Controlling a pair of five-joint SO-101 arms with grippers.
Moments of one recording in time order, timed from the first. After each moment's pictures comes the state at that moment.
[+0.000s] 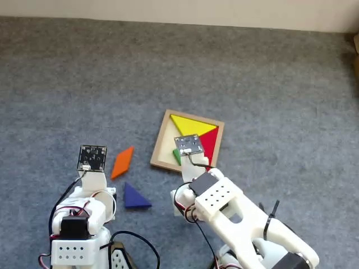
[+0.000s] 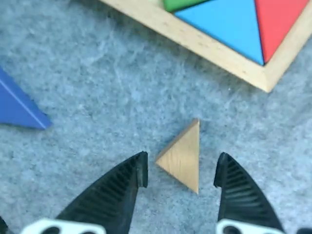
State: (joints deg) left arm -6.7 -102.4 96.0 75.5 2.5; right arm -45.5 -30.3 61.8 58.9 -23.0
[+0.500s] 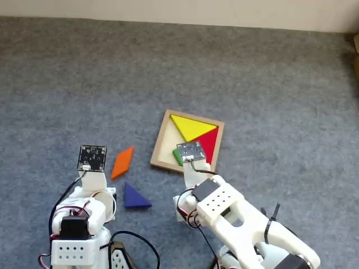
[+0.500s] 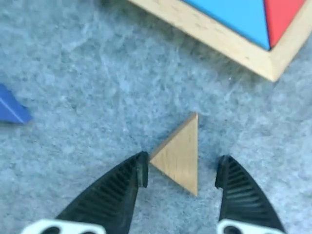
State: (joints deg) left arm -6.7 -102.4 96.0 75.5 2.5; right arm -45.5 -31.1 66.4 54.3 -23.0
